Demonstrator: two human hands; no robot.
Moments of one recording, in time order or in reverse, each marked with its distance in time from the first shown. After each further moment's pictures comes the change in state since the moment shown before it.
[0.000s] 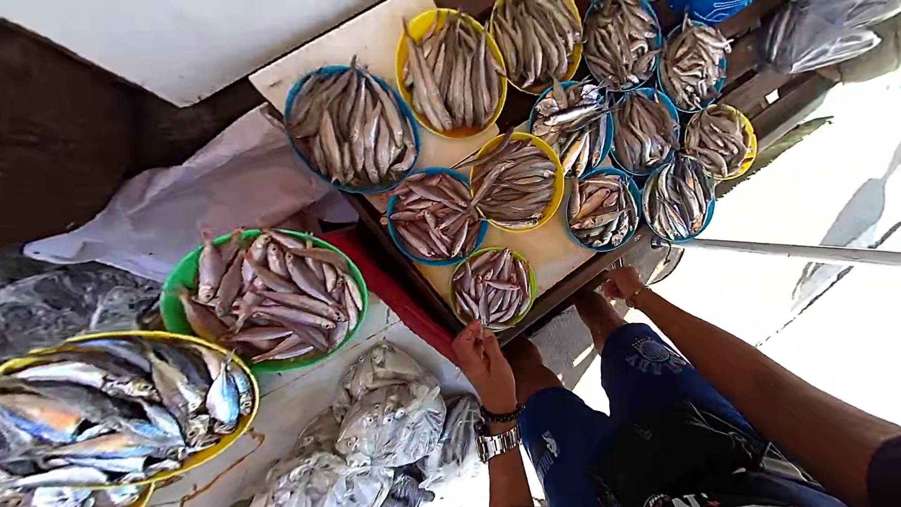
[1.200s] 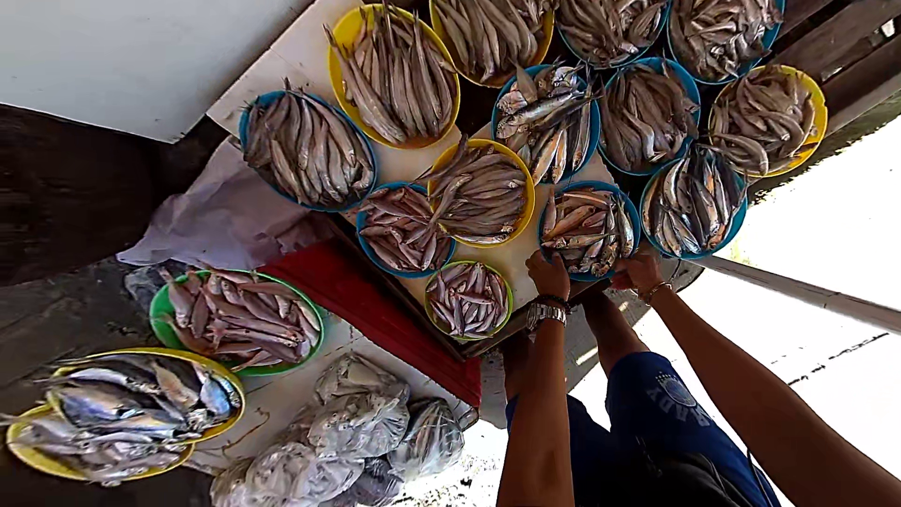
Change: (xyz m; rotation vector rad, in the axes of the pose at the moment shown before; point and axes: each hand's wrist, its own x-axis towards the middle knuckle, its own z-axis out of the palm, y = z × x) left_hand 0.044 -0.018 0.289 0.456 -0.353 -0.367; right_hand 0.085 -0.031 -0.085 0.161 -0.114 -0.062
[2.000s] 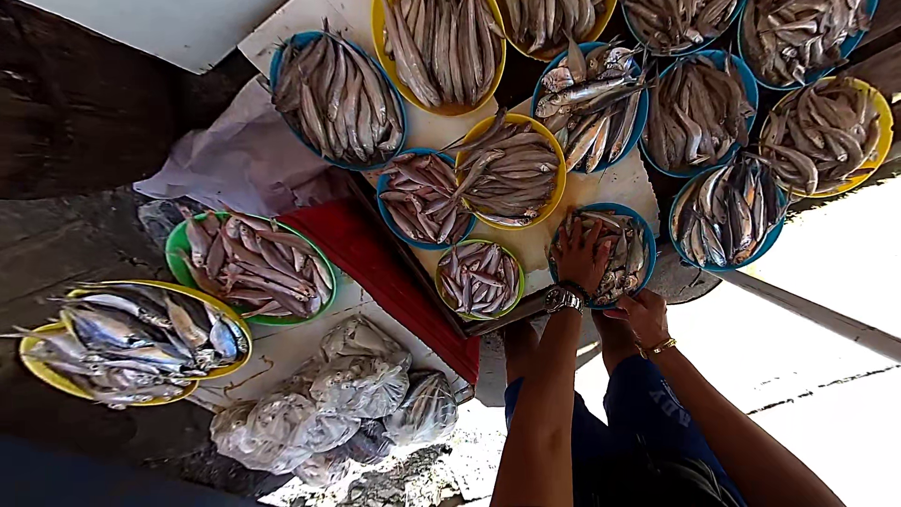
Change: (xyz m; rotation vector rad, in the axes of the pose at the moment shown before) left_hand 0.009 -0.006 0.015 0.394 -0.118 0.434; right_hand -0.088 0.038 0.038 0.099 0.042 -0.261
